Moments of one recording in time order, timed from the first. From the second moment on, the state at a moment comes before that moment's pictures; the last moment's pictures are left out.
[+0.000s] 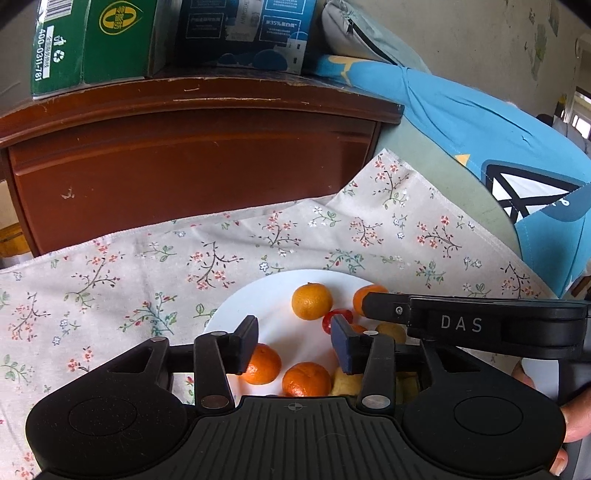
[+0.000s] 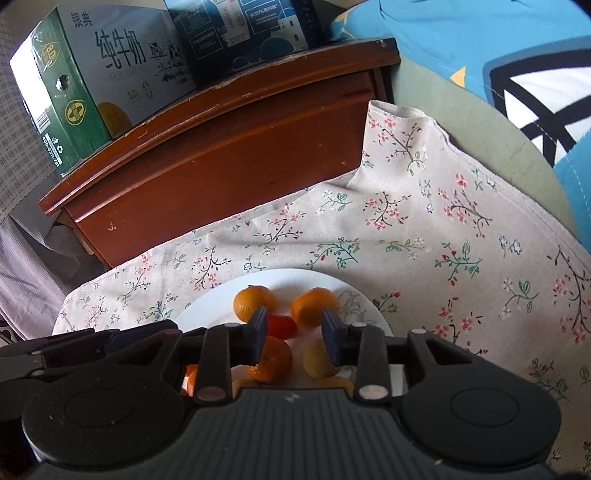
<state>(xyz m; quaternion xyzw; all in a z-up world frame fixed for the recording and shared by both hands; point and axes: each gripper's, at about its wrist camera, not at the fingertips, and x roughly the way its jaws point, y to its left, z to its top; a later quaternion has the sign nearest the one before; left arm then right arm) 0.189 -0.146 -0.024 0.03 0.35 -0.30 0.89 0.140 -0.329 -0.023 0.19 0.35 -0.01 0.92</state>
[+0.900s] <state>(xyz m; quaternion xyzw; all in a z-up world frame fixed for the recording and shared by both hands) 0.124 -0.095 0.029 0.05 0.36 -0.24 0.90 0.061 -0.301 0.029 0.17 0.35 -0.03 0.92</state>
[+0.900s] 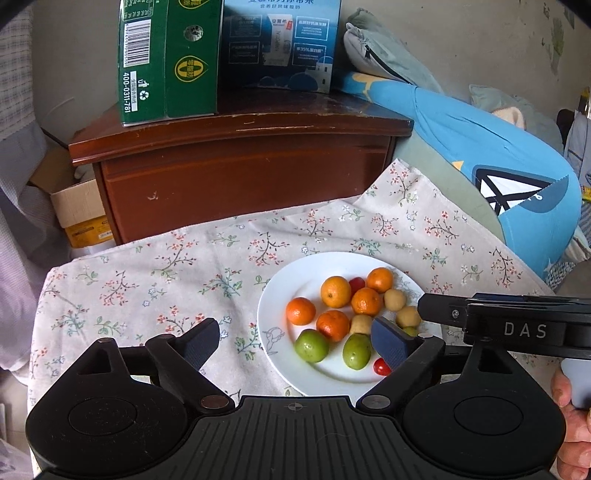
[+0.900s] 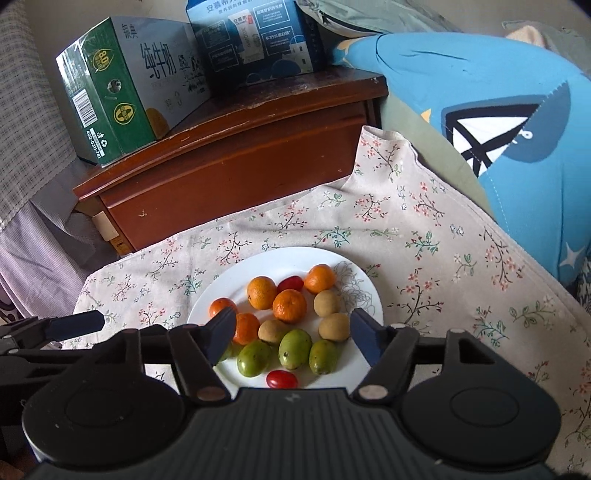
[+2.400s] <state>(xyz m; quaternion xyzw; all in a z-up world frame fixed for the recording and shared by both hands) 0.097 -0.097 0.038 0.12 0.43 -0.13 0.88 0.019 -0.282 0.035 0.11 0.44 -0.11 0.89</state>
